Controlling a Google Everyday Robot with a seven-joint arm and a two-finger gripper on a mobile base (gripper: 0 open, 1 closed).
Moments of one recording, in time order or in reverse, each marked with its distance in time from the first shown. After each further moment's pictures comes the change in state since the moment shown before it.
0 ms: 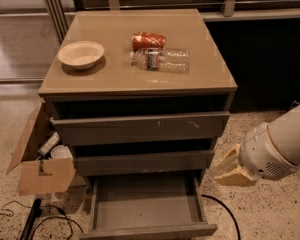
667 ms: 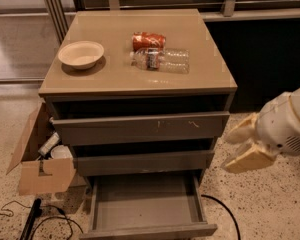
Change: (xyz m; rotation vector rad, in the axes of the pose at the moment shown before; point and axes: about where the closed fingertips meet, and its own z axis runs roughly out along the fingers) arm -0.026 -0.021 -0.063 0.106 0.001 -0.038
